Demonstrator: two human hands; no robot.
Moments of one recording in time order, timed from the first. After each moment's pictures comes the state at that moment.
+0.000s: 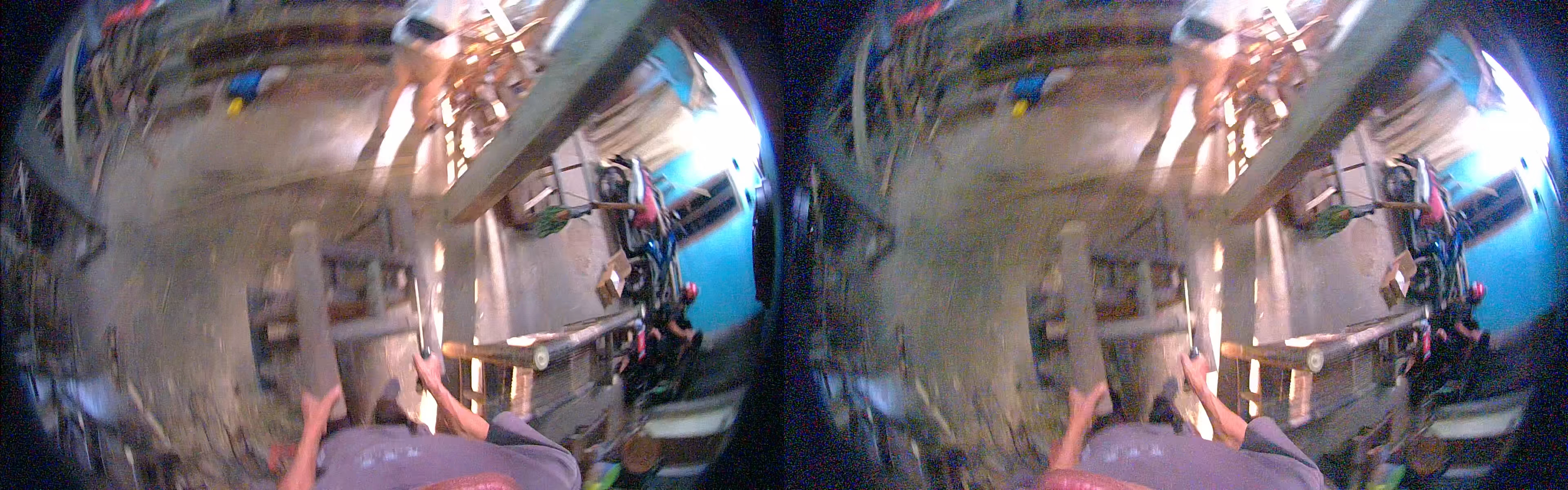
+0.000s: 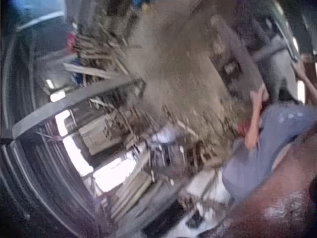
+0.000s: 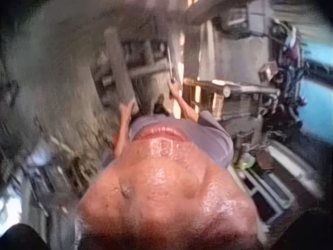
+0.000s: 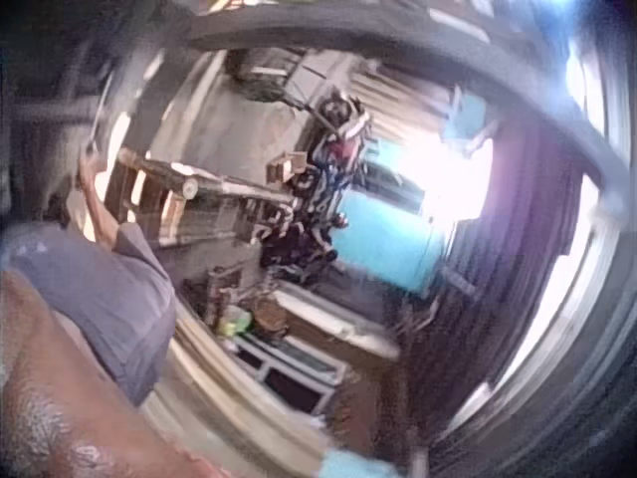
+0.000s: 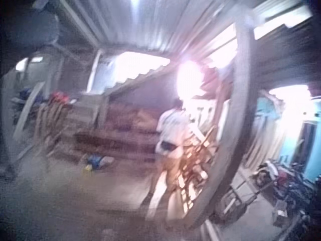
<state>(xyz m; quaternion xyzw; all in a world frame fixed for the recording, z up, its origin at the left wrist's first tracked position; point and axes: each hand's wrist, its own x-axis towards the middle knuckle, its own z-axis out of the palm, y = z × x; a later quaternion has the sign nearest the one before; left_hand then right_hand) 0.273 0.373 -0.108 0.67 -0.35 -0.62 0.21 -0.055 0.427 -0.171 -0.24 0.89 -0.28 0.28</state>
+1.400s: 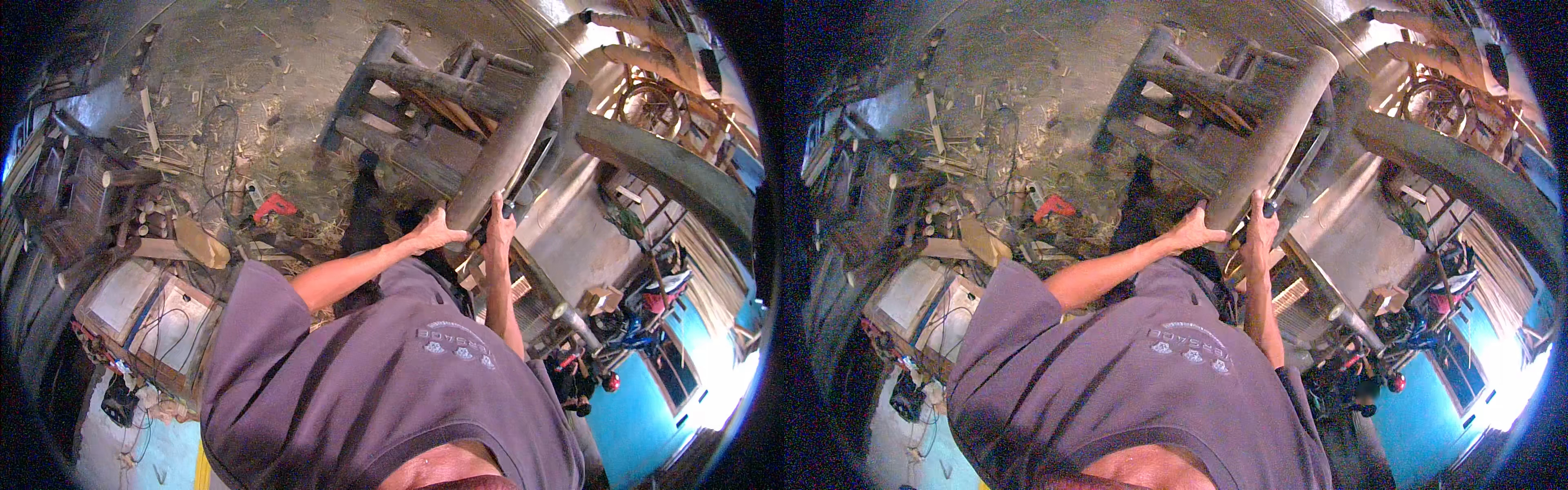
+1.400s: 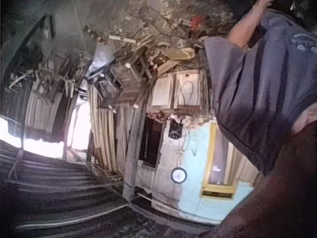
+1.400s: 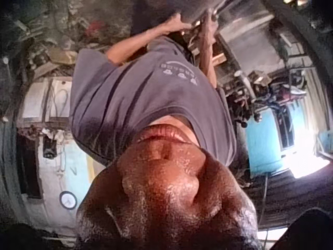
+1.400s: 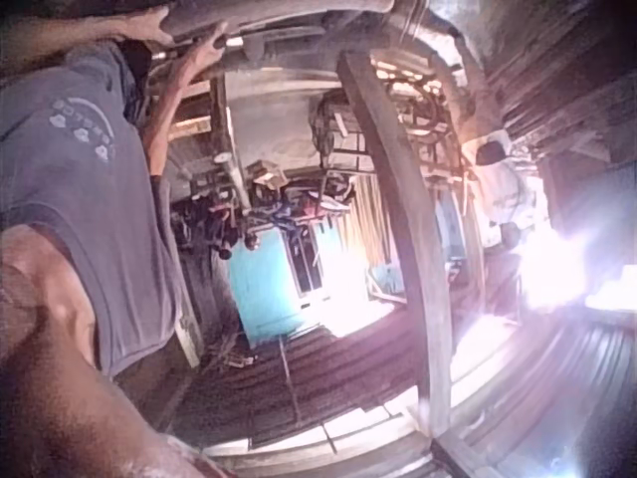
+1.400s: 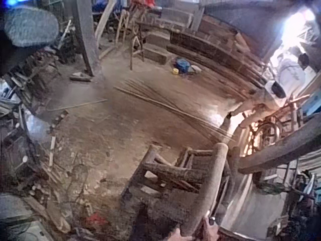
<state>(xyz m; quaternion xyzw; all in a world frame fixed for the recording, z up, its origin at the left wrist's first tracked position) 0.228 0.383 -0.108 0.53 -0.35 -0.76 0.14 0.079 0.343 -0.050 -0.22 0.85 -0.26 0.41</state>
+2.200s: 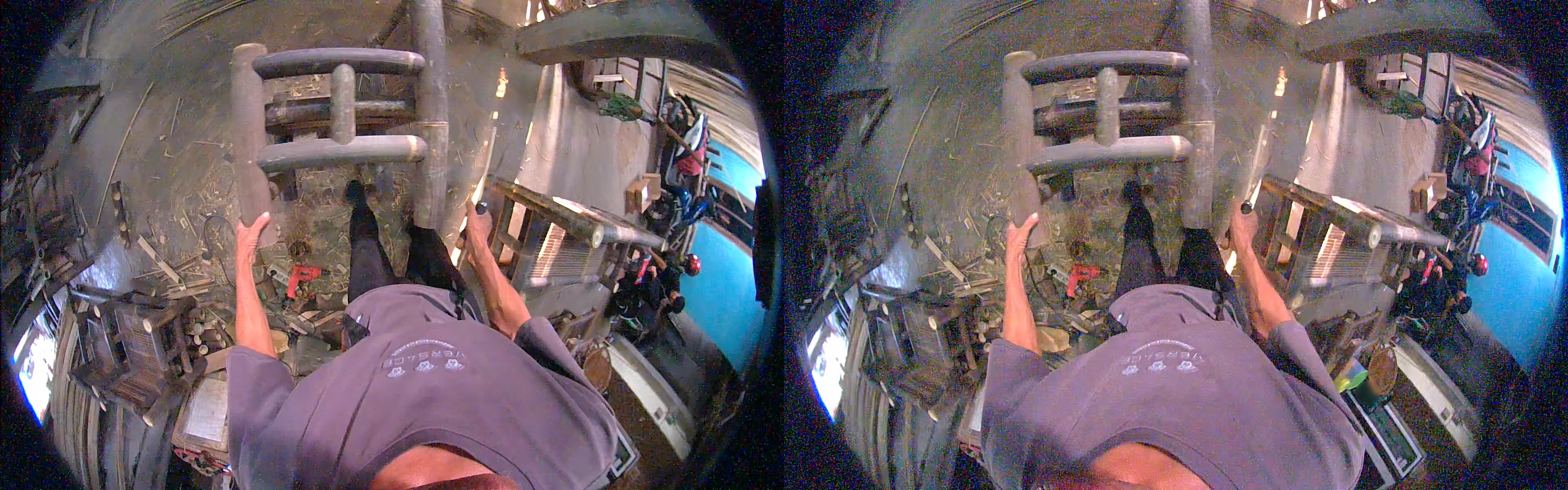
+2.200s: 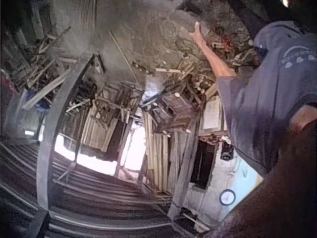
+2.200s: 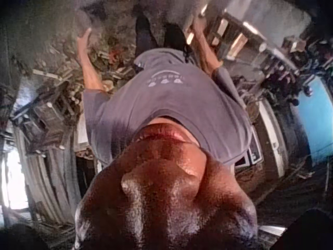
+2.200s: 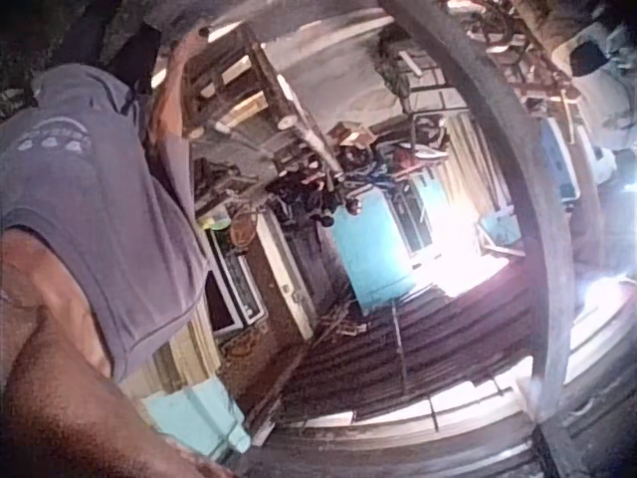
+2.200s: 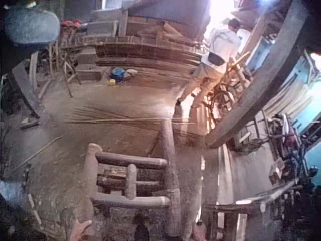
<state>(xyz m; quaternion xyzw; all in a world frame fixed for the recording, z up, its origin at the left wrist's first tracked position) 0.562 0.278 -0.162 0.72 -0.33 -0.58 0.20 0.033 0.453 -0.186 -0.10 0.92 -0.27 0.27</state>
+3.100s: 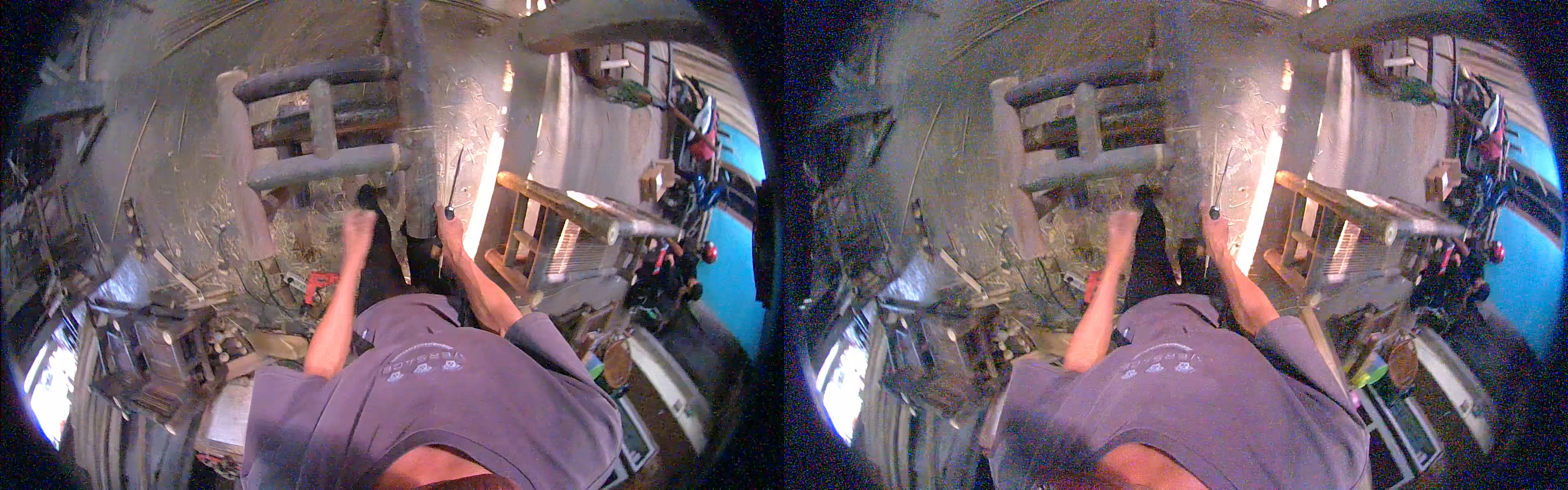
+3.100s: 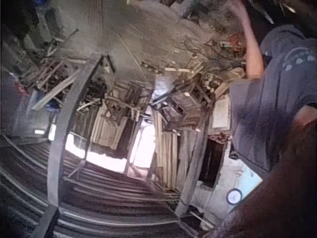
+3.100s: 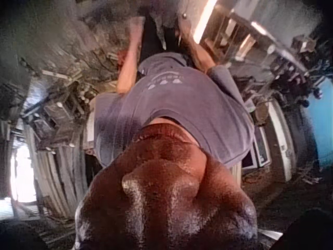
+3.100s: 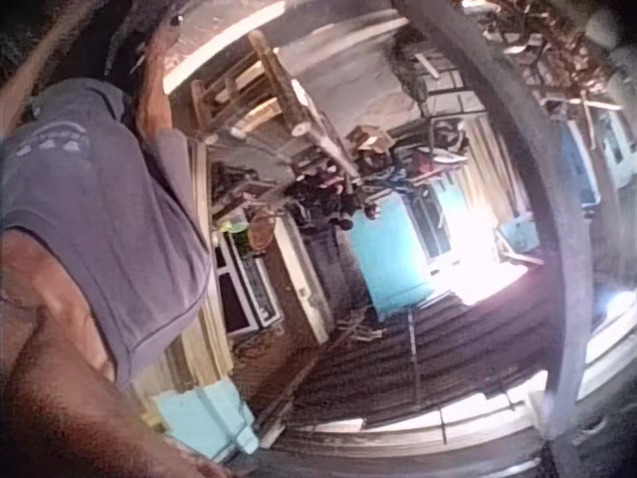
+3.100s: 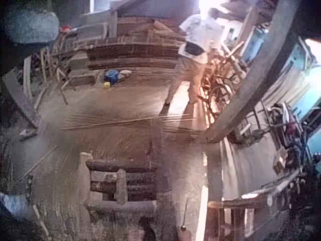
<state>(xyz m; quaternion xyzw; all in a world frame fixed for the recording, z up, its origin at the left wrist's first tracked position) 0.348 0.351 -0.201 0.66 -0.44 -0.58 0.17 0.115 0.420 -0.193 -0.08 0.88 -0.17 0.44</state>
